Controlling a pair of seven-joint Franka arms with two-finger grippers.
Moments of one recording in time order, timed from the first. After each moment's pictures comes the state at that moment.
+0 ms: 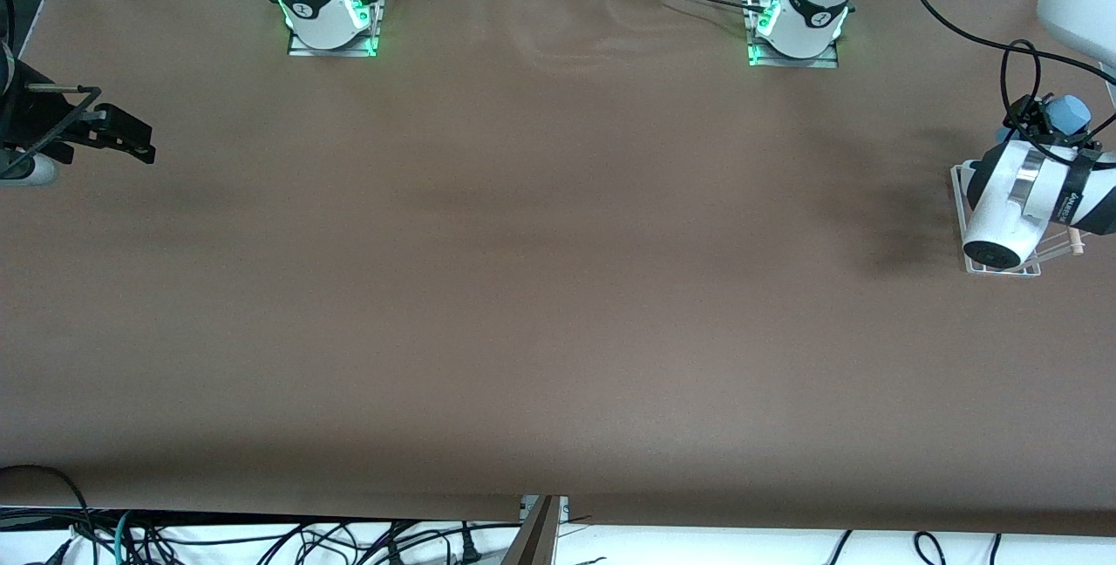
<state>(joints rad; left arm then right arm) 0.48 0.51 -0.27 -1.93 1.02 1.16 0.59 0.00 0.08 0.02 -1.51 -0.06 1.52 -0.02</state>
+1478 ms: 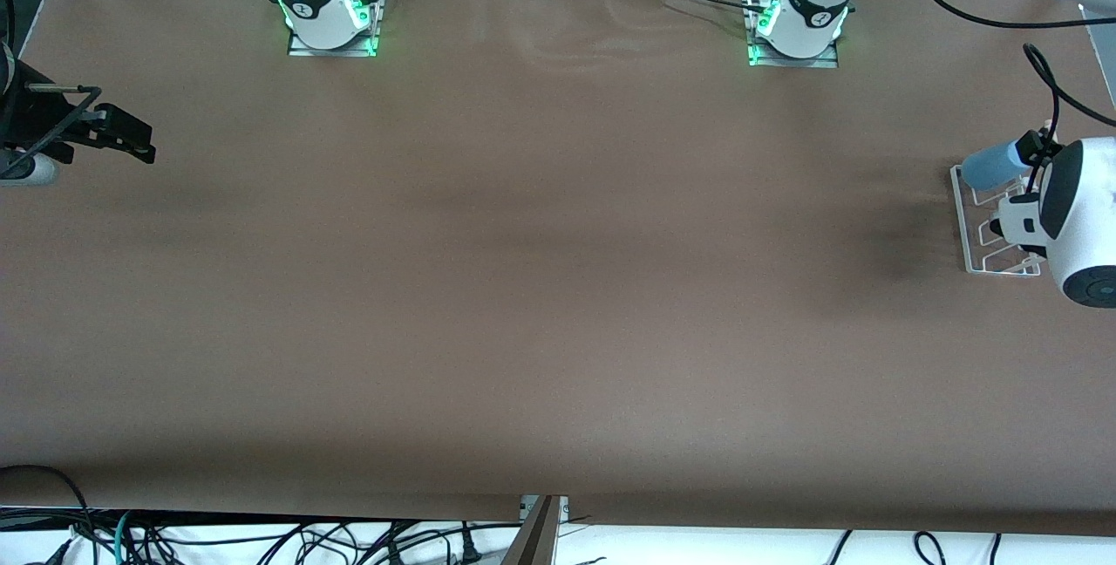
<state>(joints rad) 0.34 0.52 -0.33 -1.42 0.77 1.05 0.59 0.00 0.08 0.02 -1.51 -0.06 1.52 -0.02</state>
